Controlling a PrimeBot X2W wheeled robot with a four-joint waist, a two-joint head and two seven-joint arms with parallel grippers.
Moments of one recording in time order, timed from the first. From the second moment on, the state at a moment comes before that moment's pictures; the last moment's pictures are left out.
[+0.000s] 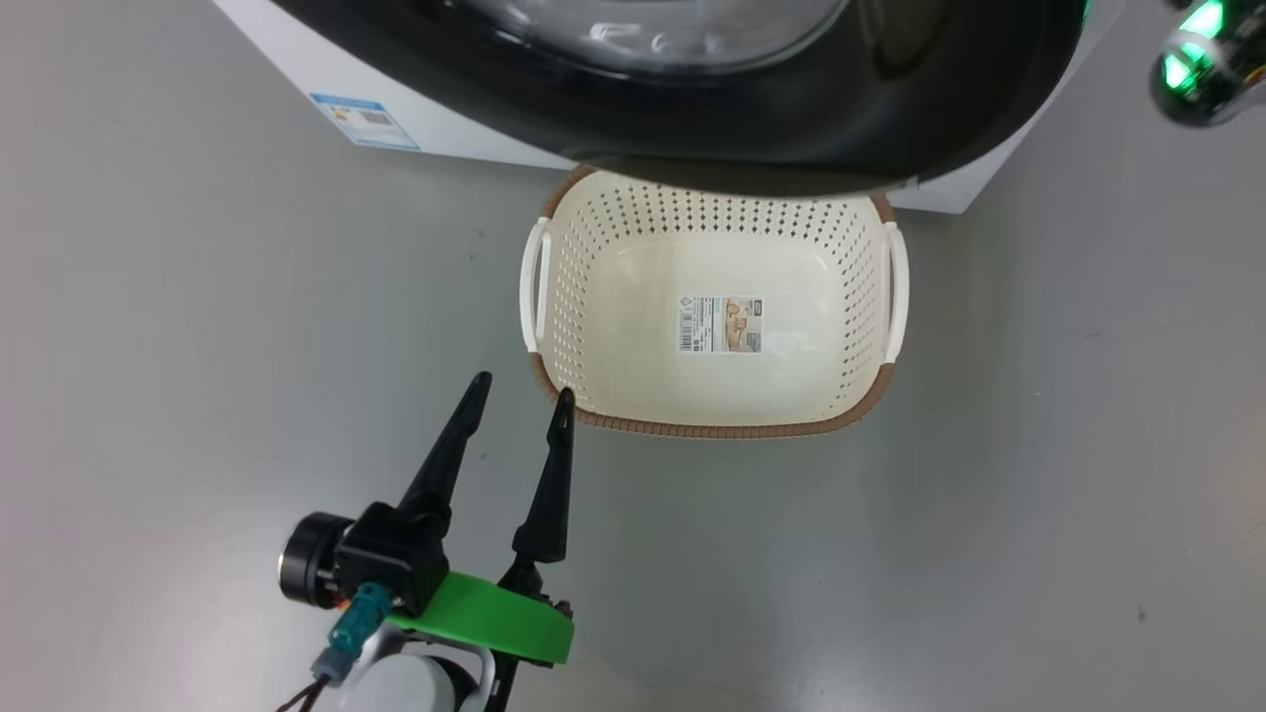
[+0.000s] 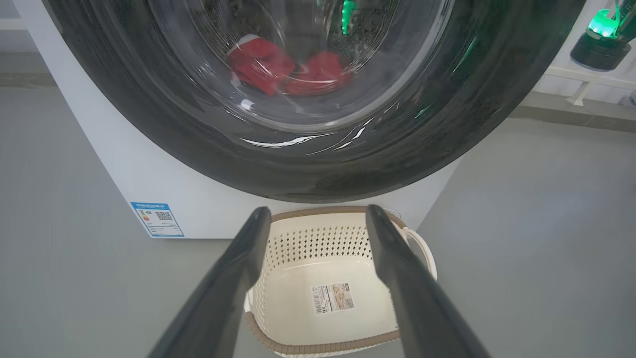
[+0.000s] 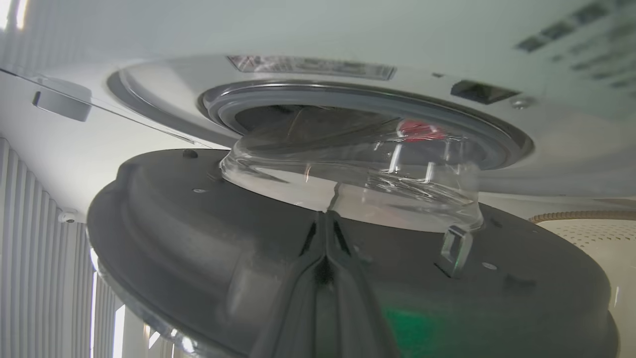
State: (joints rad) left arm -0.31 0.04 -0.36 0.18 -0.26 0.08 -0.25; right arm -1.16 -0.34 0.14 0.71 1.78 0.12 0.86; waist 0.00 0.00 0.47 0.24
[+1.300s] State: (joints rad) left arm -0.24 0.04 -0.32 0.20 -0.24 0.05 -0.25; right arm -0.88 -0.21 0.20 0.52 1.75 0.12 0.99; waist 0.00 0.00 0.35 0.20
